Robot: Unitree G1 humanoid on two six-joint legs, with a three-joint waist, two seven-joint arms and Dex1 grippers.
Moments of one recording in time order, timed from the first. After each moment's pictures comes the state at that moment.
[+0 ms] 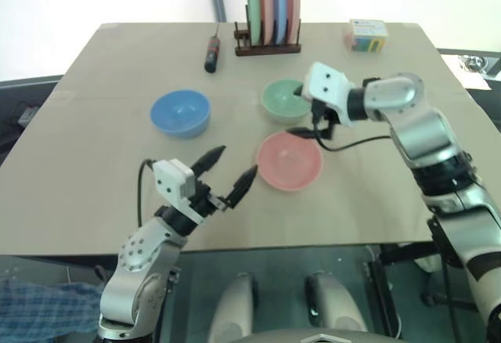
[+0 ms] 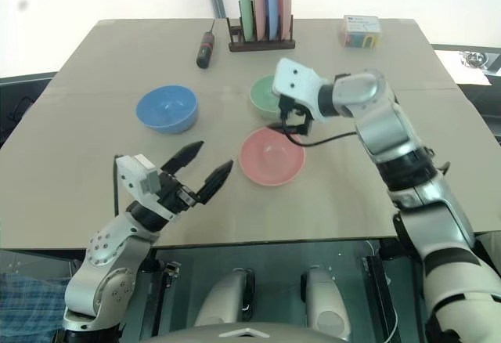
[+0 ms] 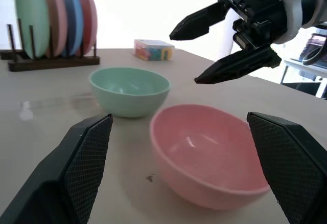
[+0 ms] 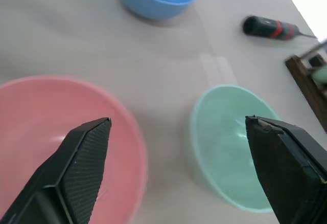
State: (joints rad) left arm 0.12 0.34 0.09 -0.54 -0.49 0.20 -0.50; right arm -1.07 -0.43 0.34 0.29 -0.07 0.41 0.99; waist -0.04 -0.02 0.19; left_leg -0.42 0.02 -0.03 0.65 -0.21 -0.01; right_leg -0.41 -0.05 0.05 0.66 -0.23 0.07
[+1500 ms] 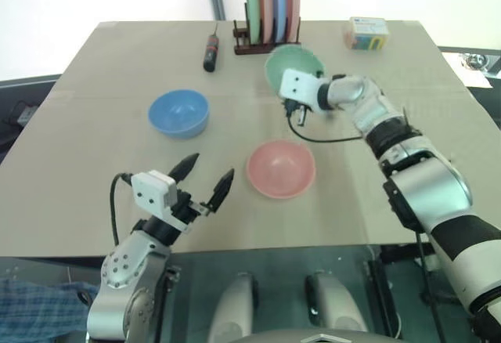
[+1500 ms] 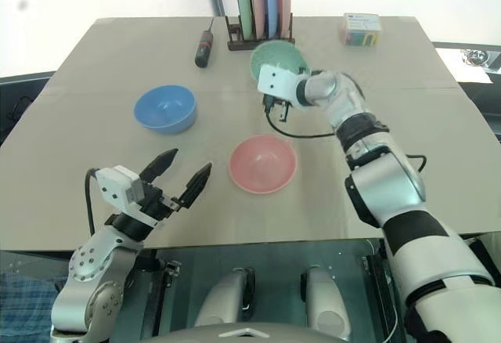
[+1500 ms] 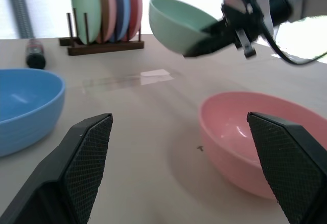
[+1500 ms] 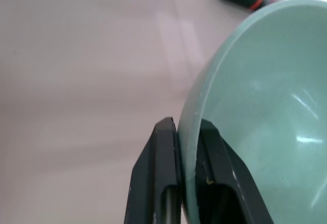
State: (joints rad) left arm 0.22 0.36 0.15 -0.54 -0.46 0.14 -0.52; right arm -1.28 -0.30 0.33 0.90 -0.28 -0.16 0.91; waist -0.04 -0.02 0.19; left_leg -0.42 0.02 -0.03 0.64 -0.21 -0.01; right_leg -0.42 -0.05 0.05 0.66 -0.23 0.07
